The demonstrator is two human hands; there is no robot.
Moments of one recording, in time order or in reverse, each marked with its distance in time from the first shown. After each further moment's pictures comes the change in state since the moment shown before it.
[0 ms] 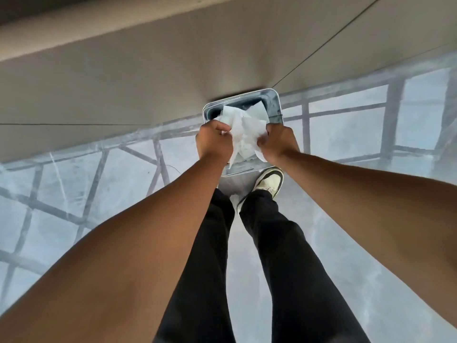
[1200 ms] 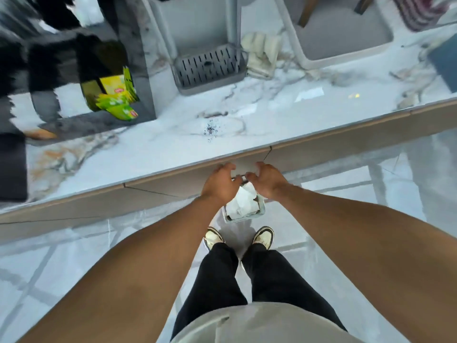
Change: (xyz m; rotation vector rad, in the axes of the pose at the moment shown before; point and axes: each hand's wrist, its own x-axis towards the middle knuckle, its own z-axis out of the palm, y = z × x) left_hand -0.201 0.170 -0.180 0.378 -0.138 0.506; right_hand -0.206 -0.124 -0.218 0.007 -0.009 -0.174
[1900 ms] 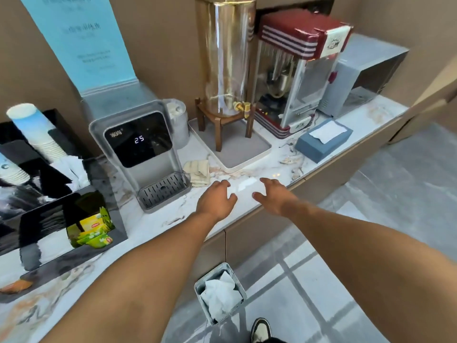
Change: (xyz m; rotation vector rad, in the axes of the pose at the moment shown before) left_hand -0.014 0.216 -0.102 0.308 0.111 0.544; right_hand -0.132 0.003 -0.216 -0.017 0.458 0.054
